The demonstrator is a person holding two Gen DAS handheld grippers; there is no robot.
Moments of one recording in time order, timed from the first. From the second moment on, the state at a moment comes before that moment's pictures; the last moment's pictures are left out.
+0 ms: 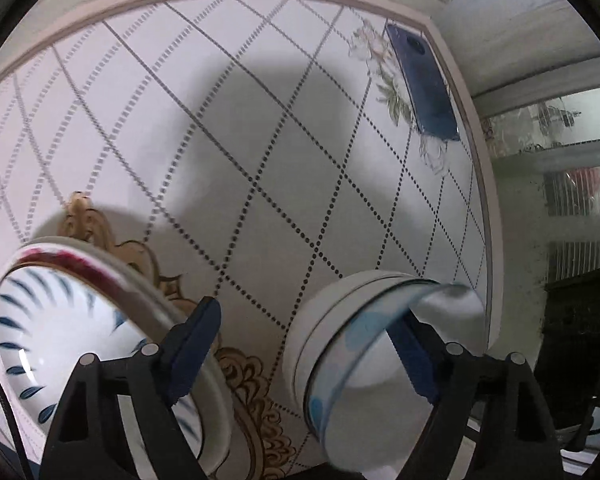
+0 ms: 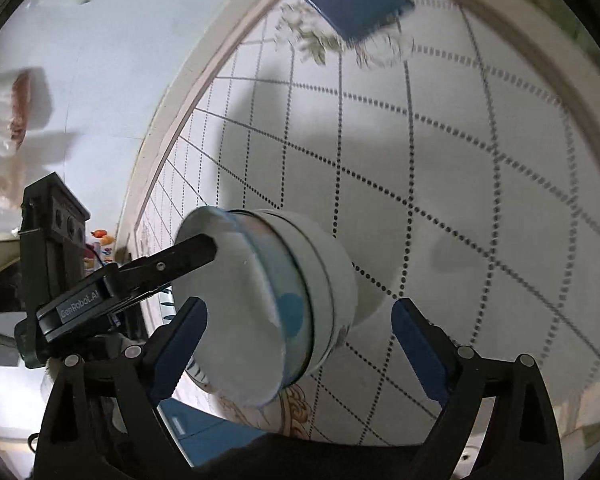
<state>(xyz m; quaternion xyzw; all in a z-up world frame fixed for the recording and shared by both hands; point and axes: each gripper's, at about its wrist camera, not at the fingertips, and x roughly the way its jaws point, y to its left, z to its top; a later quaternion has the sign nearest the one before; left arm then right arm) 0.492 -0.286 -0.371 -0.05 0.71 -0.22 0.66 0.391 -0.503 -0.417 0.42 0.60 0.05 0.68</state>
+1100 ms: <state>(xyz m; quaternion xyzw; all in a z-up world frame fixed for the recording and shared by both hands) 0.483 -0.275 -0.345 -0.08 0.70 -0.22 0.68 0.416 -0.476 -0.432 0.44 0.60 0.09 0.66</state>
